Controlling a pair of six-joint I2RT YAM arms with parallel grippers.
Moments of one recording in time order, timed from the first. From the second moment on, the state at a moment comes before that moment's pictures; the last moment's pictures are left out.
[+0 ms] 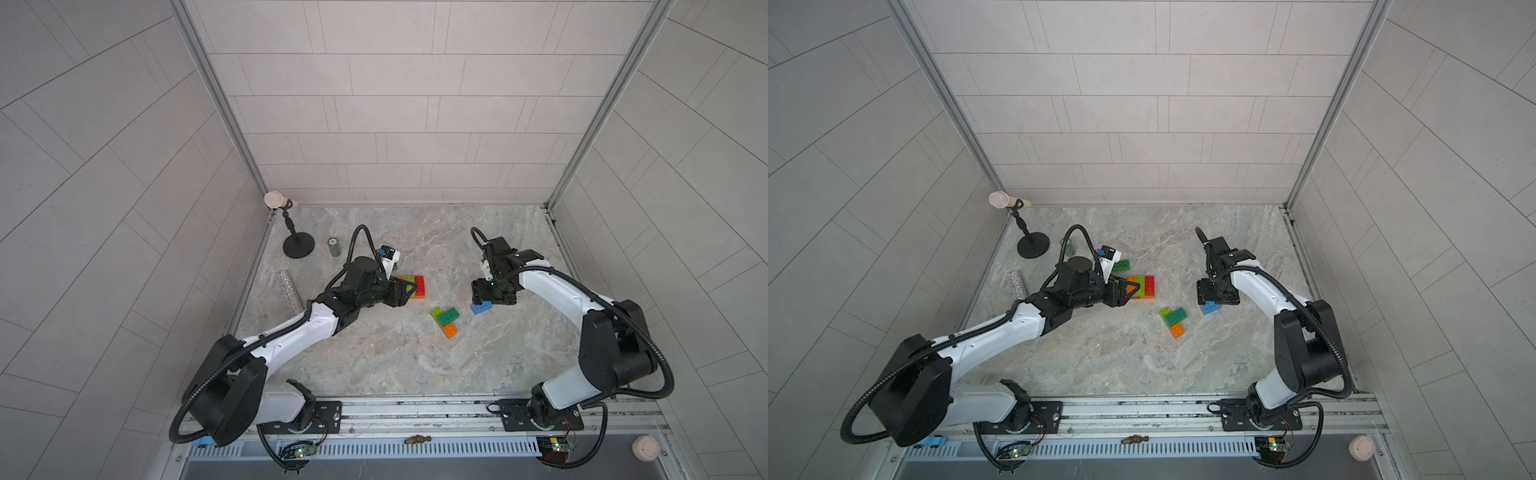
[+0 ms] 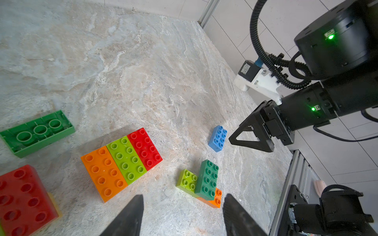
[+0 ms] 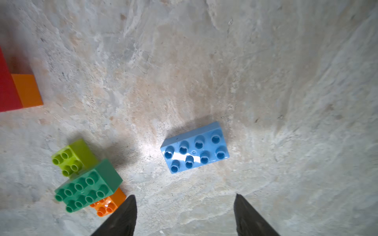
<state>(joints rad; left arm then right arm) -0.60 1.32 0.73 0.08 0.33 -0.38 0.26 1.57 1.11 -0.95 -0.03 0.25</state>
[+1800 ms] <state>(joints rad) -0.88 1.28 0.70 0.03 -0.28 -0.01 0.31 1.44 1.08 -1.04 0.03 0.16</state>
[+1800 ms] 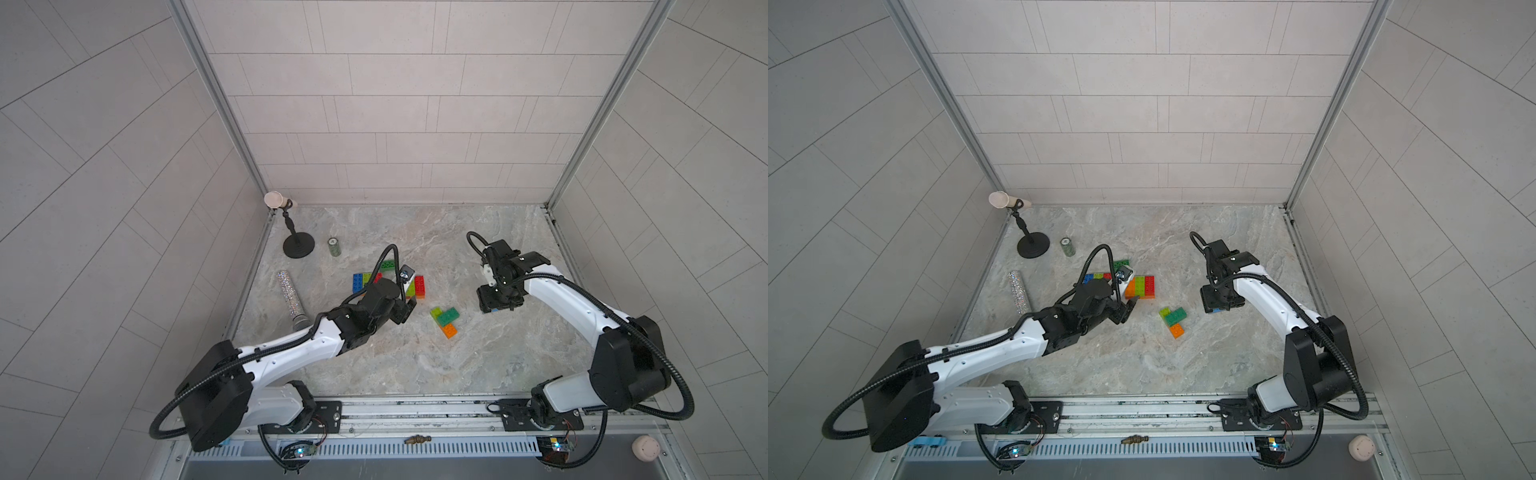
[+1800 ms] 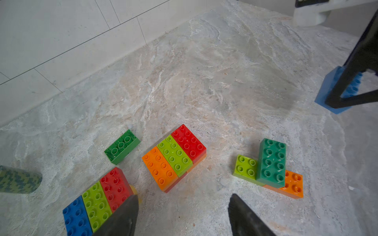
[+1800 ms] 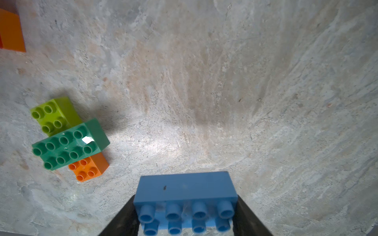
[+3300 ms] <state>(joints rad) -0.84 1.33 0.58 0.16 -0.25 -0.19 0.65 1.71 1.15 -0.98 -0.02 0.09</state>
